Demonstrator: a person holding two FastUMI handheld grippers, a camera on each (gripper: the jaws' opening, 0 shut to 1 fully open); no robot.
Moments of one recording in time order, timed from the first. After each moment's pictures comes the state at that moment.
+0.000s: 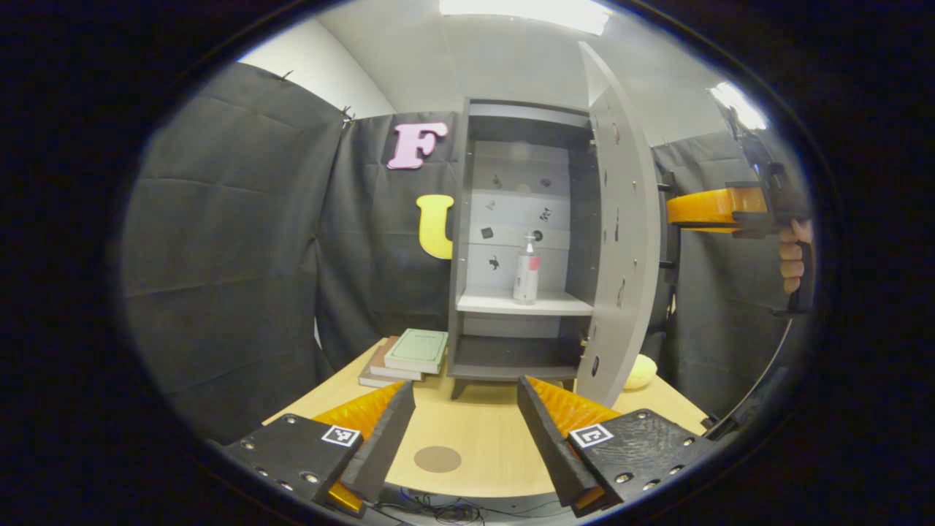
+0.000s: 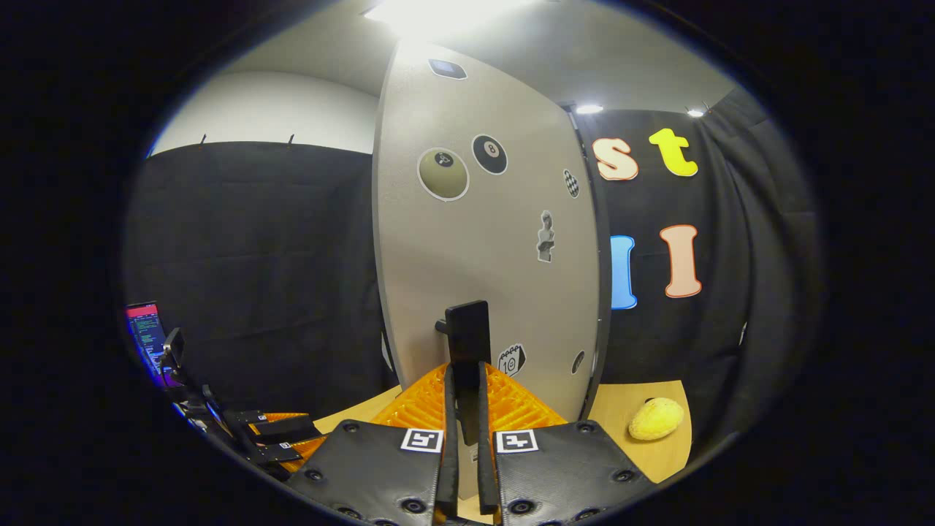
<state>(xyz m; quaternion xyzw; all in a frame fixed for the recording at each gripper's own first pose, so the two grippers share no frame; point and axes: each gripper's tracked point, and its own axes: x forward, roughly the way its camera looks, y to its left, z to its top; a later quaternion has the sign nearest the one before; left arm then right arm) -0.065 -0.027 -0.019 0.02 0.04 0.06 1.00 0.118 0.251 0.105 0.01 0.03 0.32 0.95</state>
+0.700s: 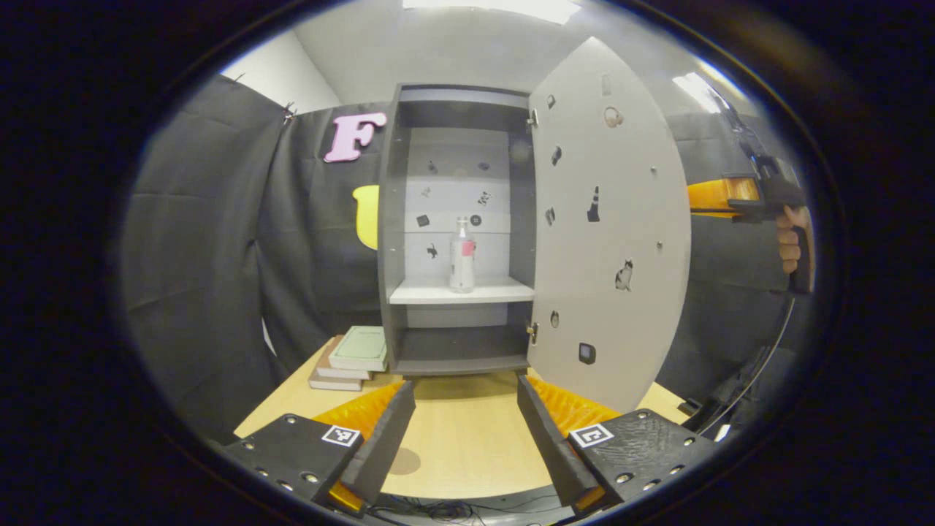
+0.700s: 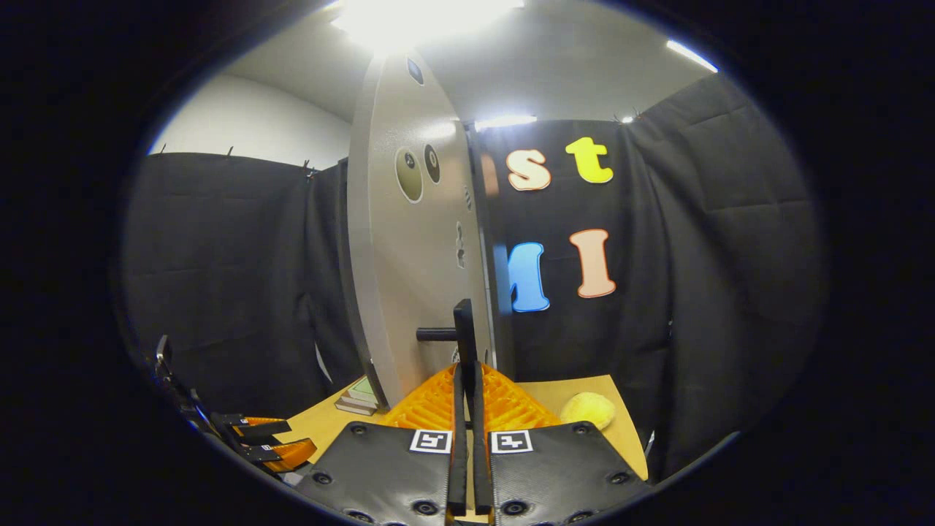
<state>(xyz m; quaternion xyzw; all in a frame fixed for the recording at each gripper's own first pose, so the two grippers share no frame) -0.025 -0.100 -0.033 0.04 0.07 -0.05 1.00 0.129 0.126 0.104 0.05 0.02 0.18 0.98</state>
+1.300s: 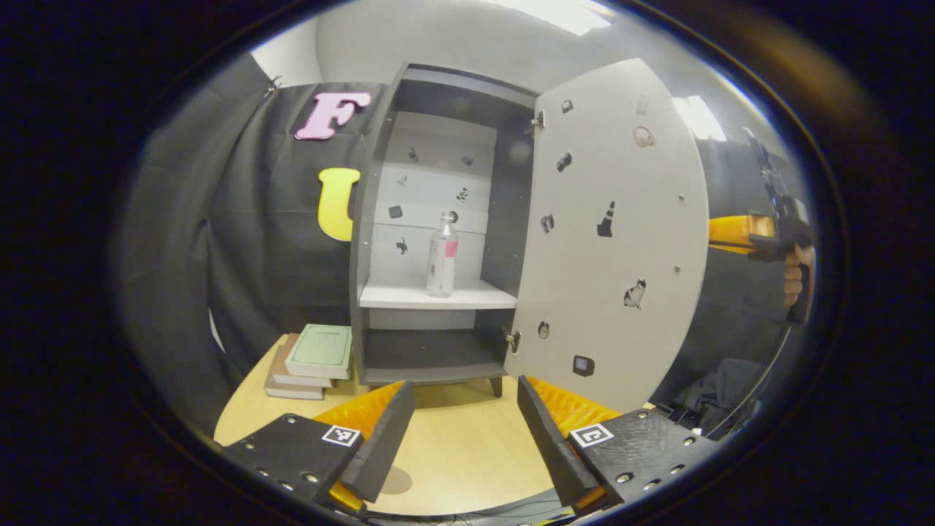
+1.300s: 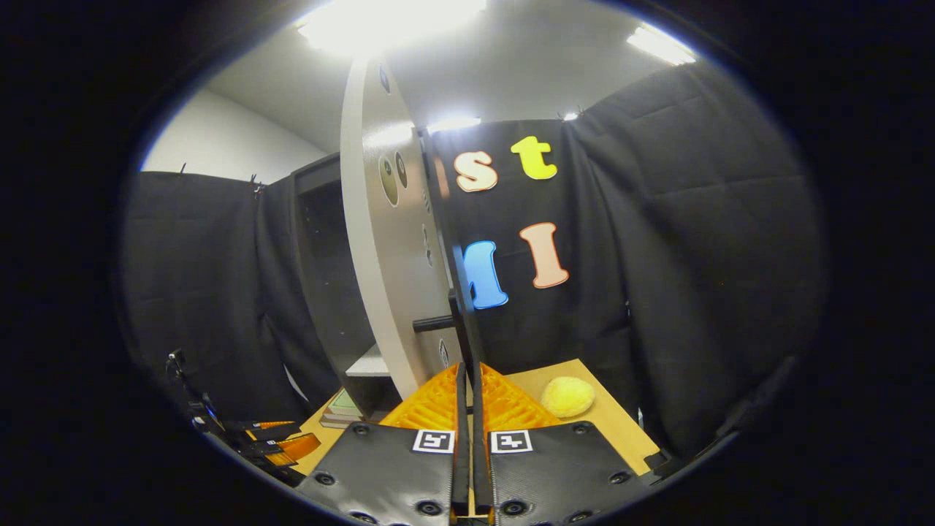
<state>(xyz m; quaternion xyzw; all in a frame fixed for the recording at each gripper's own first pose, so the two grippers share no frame) 0.042 -0.049 -0.027 -0.01 0.08 -0.15 0.99 0.100 0.126 0.096 0.11 0.03 0.05 0.99</state>
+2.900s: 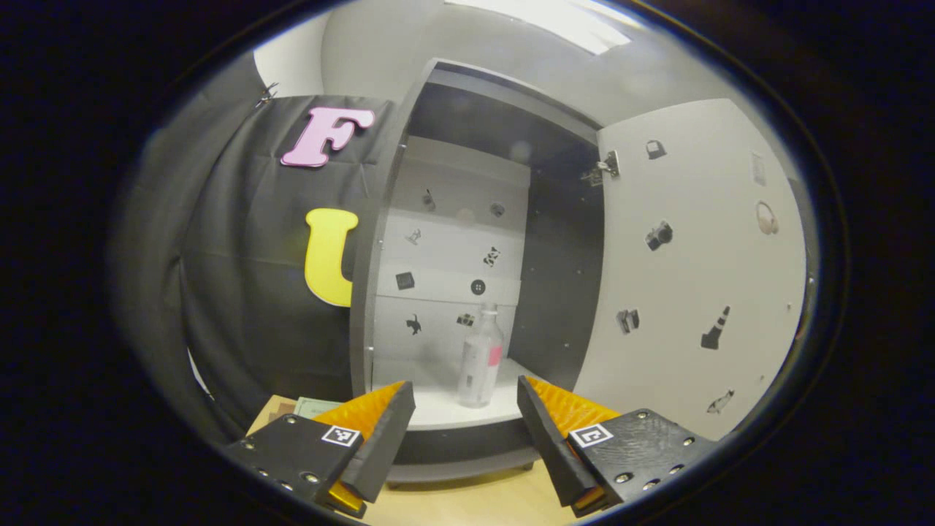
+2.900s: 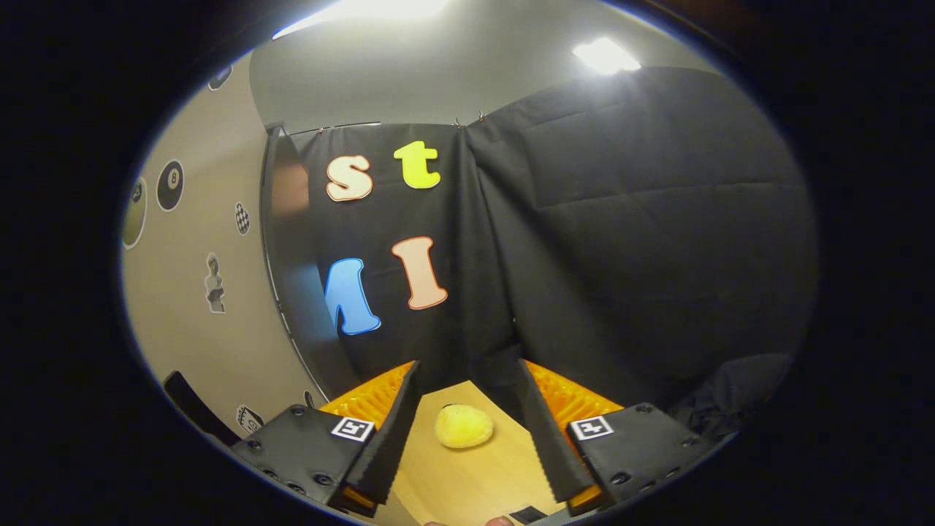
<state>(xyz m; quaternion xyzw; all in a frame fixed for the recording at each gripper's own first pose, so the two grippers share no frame) 0.251 -0.020 0.111 -0.03 -0.01 -0.14 0.99 0.215 -0.016 0.098 0.10 0.03 -0.16 0.98</state>
